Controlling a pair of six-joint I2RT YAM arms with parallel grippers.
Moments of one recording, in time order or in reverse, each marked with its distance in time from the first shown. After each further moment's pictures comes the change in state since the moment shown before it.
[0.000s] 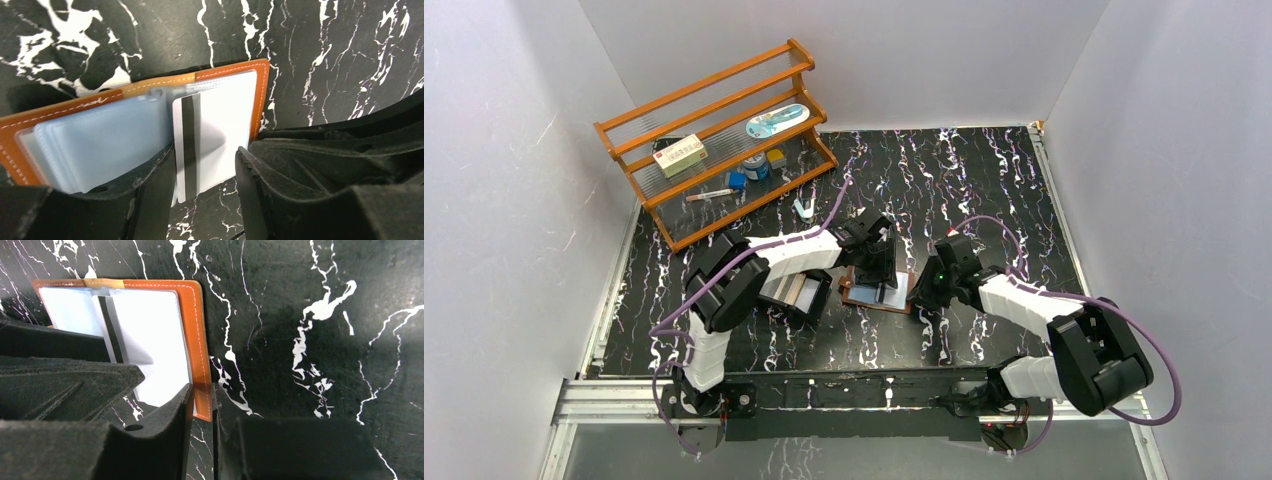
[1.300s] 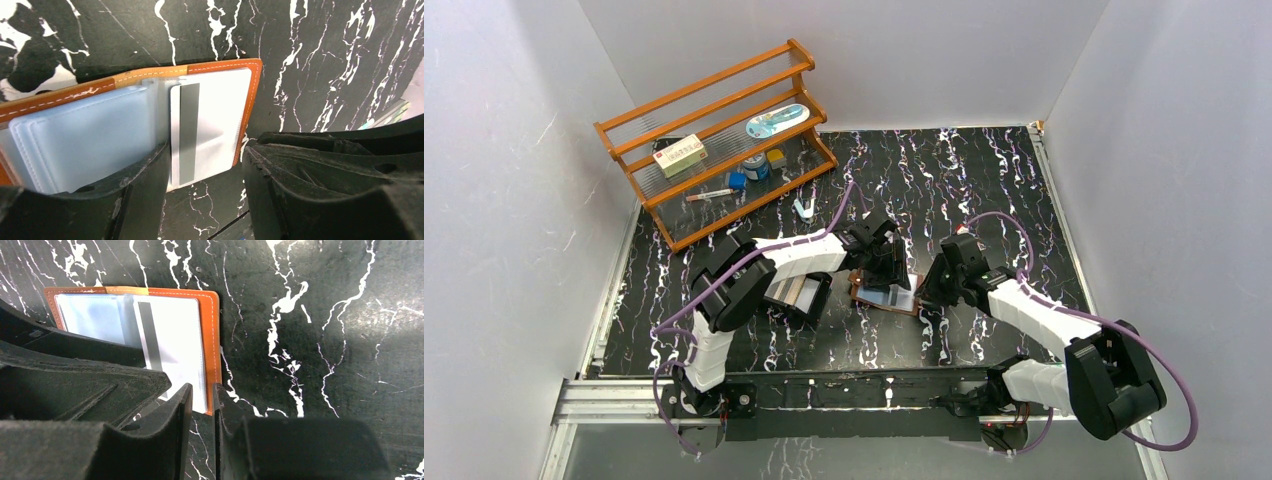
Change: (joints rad) left arm -0.022 0.031 0.008 0.085 0.067 -0.106; right arm -0.006 -0.125 0.000 -0.093 0.100 -0.001
